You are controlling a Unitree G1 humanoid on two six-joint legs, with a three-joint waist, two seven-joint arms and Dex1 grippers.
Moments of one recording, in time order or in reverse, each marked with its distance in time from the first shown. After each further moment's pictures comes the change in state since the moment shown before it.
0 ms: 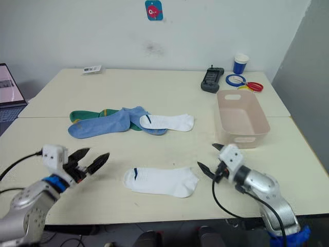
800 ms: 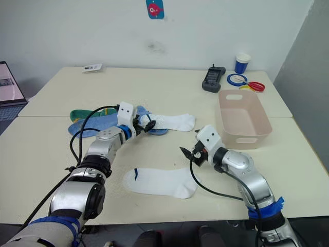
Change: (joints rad) left arm -0.828 -0.241 -0.278 1.170 0.398 -0.352 0.182; right arm -0.152 0.103 0.084 0.076 -0.048 0.131 -0.114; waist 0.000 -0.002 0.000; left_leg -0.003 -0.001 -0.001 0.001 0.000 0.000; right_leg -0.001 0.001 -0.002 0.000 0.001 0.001
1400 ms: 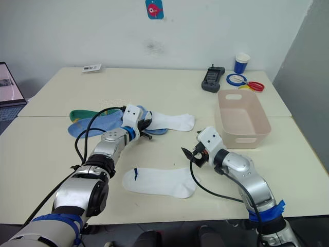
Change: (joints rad) left arm 0.005 -0.017 -0.021 -0.007 0.058 -0.144 -0.032; right arm 0.019 0.000 0.001 -0.017 -0.001 0.014 -0.029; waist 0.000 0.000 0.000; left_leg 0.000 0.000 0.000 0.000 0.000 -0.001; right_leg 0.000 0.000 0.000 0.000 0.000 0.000
